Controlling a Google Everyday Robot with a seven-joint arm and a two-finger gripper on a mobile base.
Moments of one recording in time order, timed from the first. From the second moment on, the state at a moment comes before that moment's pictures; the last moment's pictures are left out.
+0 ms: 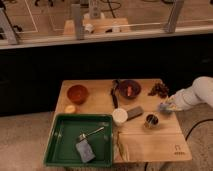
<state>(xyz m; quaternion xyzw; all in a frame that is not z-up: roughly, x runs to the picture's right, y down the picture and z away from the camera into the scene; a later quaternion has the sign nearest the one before) 0.358 0.091 0.780 -0.18 -0.11 0.11 0.97</state>
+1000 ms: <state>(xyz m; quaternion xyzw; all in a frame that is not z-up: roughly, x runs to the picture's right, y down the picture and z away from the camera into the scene) 0.339 0.049 0.785 -0.13 -0.13 0.16 0.97</state>
